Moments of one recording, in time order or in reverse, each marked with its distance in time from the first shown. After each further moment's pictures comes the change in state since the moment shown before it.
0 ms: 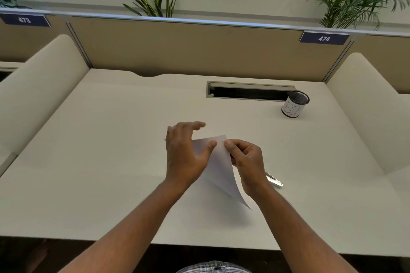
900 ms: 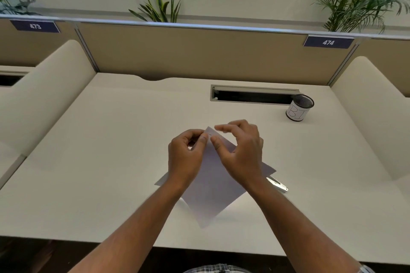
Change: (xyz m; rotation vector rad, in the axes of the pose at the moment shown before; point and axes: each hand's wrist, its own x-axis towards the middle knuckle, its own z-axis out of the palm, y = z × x) left_hand 0.005 0.011 -0.012 -0.405 0.040 -0.273; right_hand 0.007 -0.022 0.029 -0.820 0.137 -0.612
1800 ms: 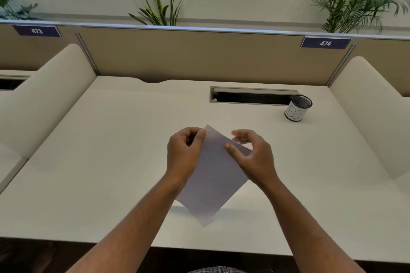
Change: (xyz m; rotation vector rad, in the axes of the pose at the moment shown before) left_hand 0.002 0.008 -0.001 -0.091 -0.052 -0.142; right_hand -0.006 0.040 -0.025 0.244 -0.126 0.211
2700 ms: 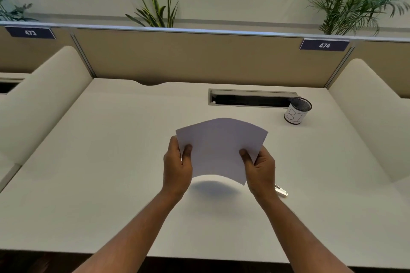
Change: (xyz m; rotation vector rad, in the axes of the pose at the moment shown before) left_hand 0.018 -0.060 -0.004 0.096 0.078 0.218; right_hand -0.004 0.044 0.023 0.298 0.232 0.144
